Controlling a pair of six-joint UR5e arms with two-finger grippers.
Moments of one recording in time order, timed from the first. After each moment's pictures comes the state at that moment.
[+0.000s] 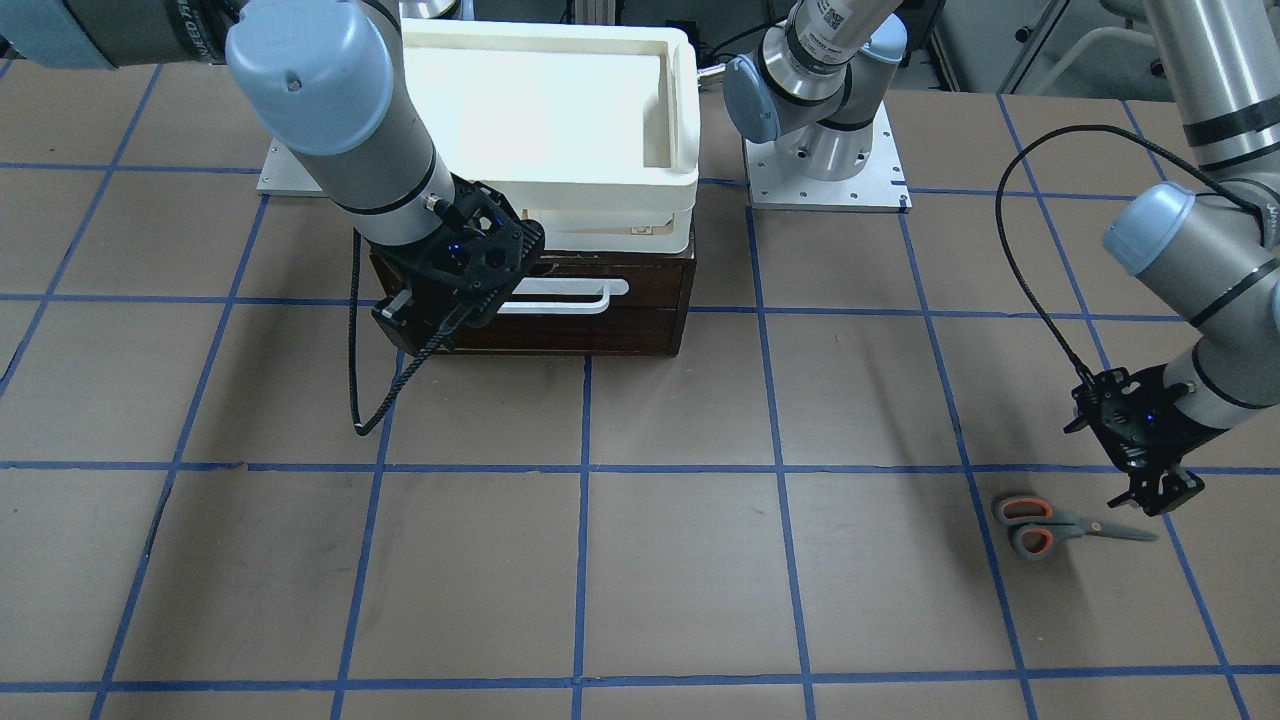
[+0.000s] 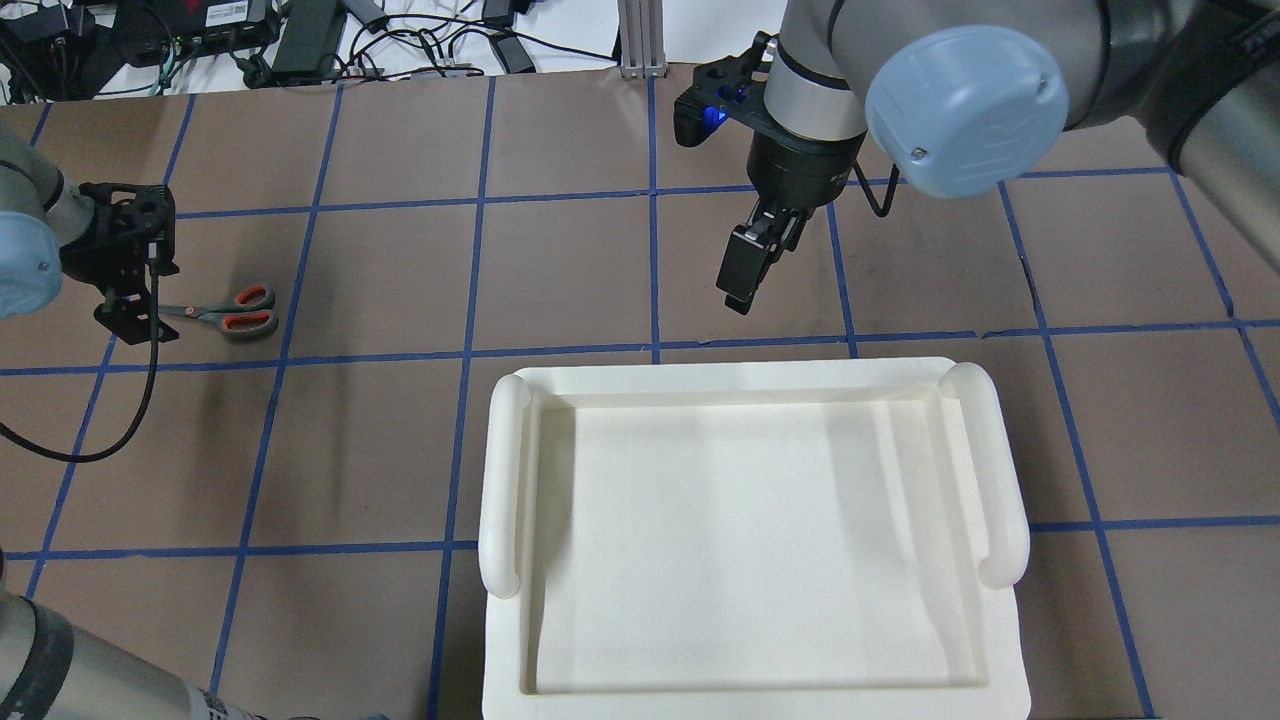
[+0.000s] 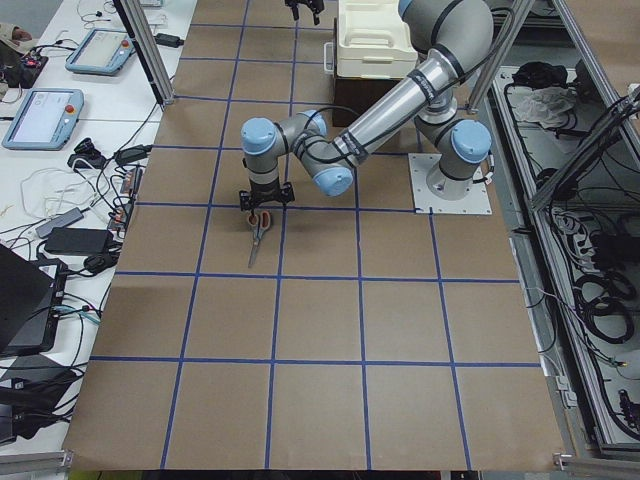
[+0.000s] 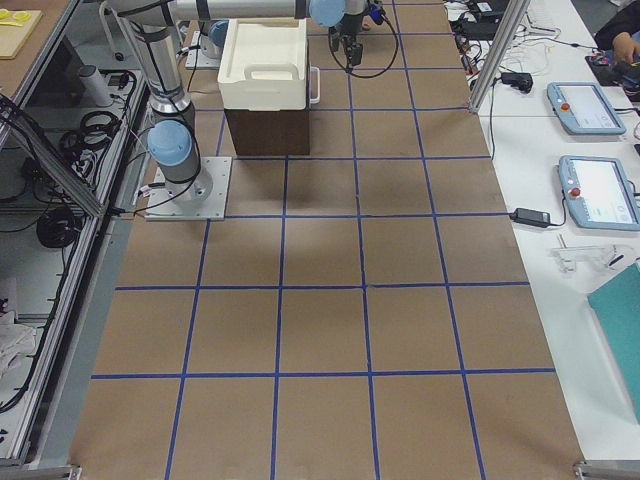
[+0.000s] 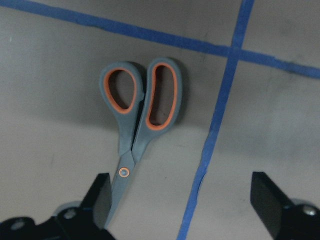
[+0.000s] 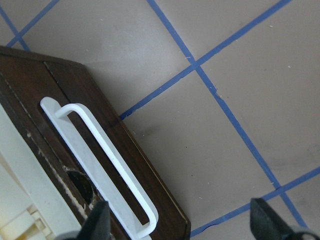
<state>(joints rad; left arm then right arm) -1.03 -1.98 -1.72 -0.98 1.59 1.94 1.76 -1.37 1.51 -1.58 -1.41 -0.87</state>
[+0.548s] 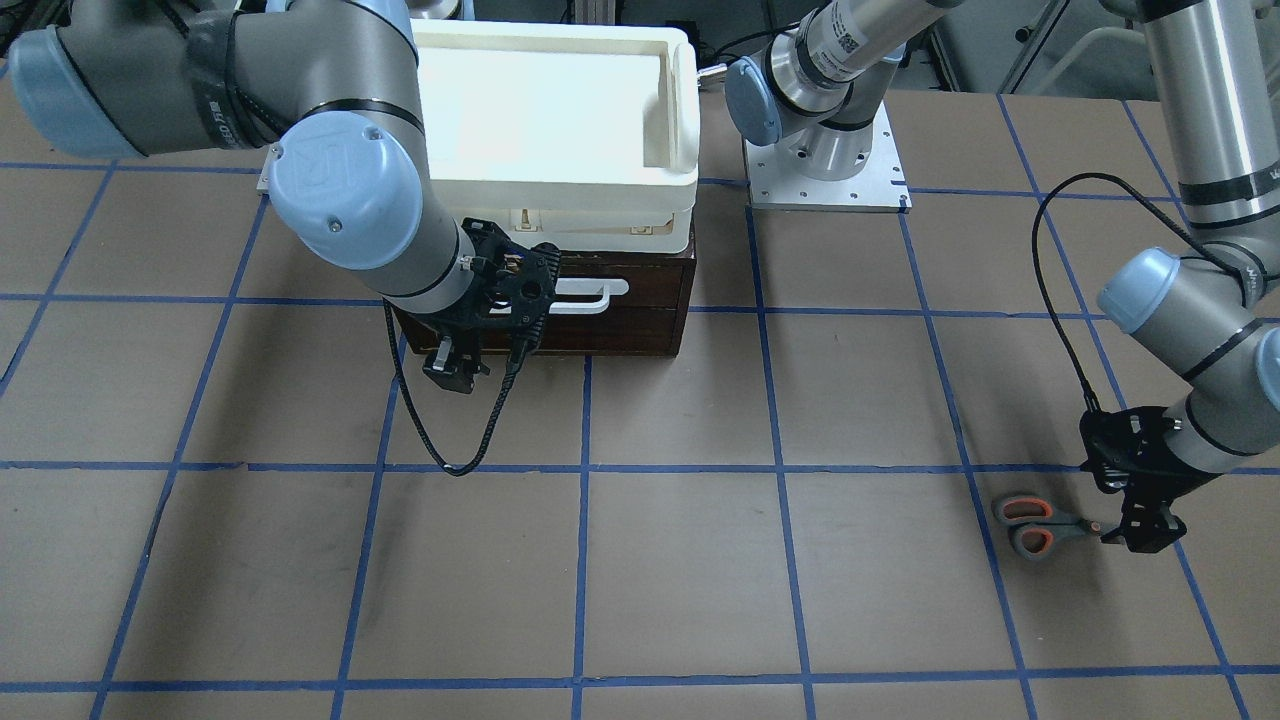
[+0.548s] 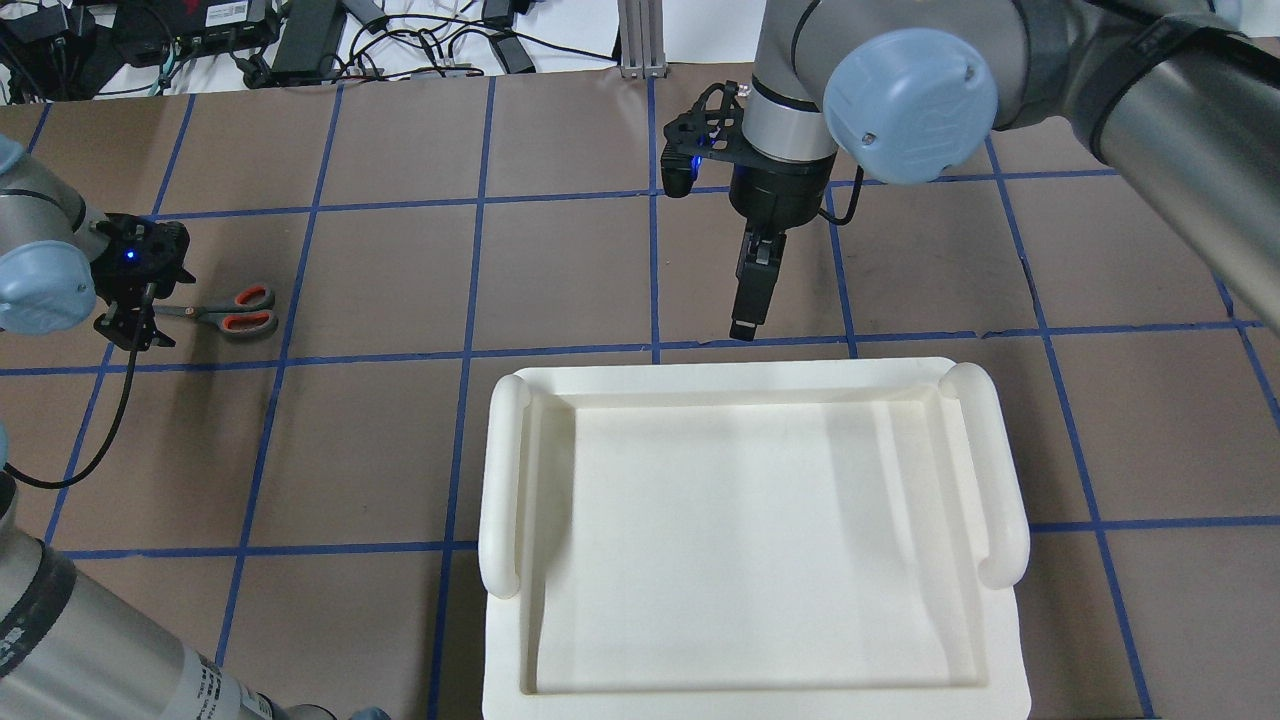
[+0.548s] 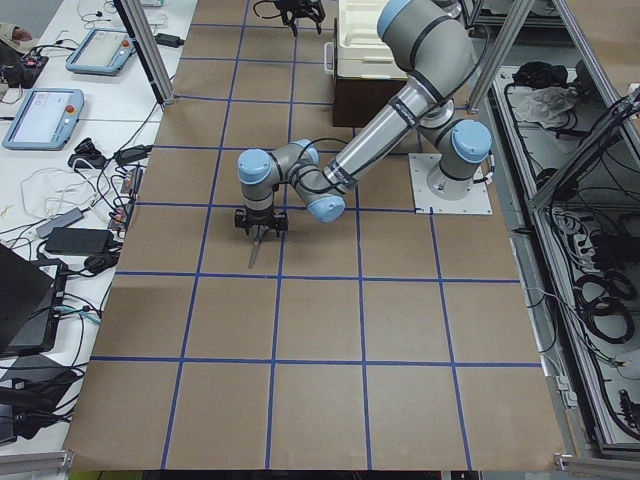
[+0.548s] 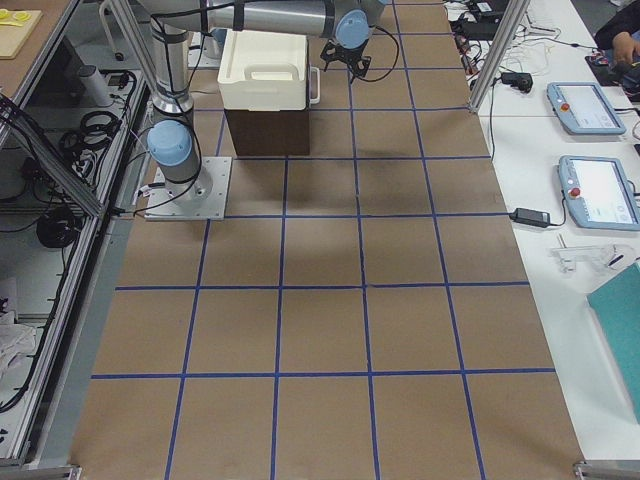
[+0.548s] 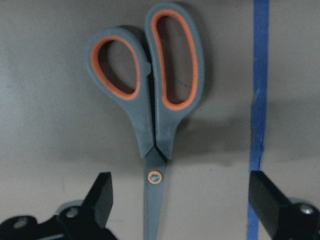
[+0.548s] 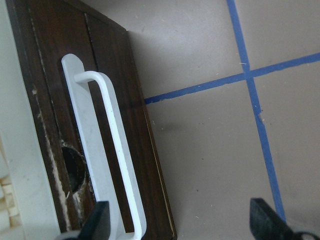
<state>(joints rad) -1.01 -2.11 -1.68 -0.85 1.58 2.23 1.76 -1.26 1.47 -1.48 -1.38 -1.19</state>
